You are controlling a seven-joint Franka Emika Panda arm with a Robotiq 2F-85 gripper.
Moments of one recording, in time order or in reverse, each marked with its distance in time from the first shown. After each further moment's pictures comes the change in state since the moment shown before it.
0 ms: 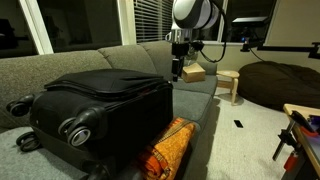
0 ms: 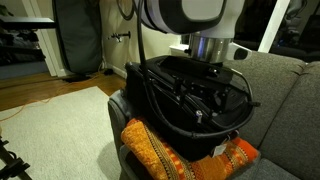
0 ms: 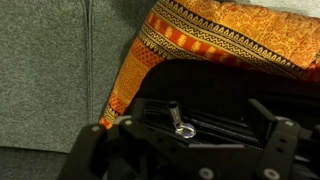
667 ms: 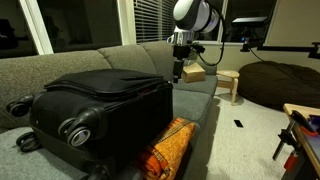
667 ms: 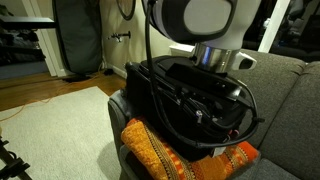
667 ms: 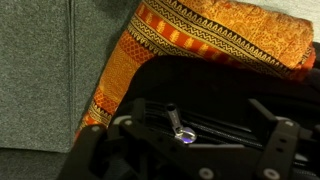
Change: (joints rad) arm -0.059 0.034 0.038 0.018 0.116 0.000 -0.163
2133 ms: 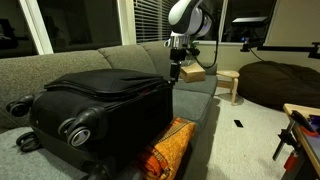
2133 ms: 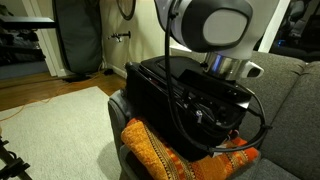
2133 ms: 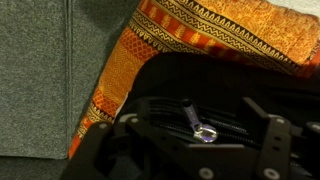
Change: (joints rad) arm -0.022 0.097 0.009 0.128 0.000 -0.072 -0.009
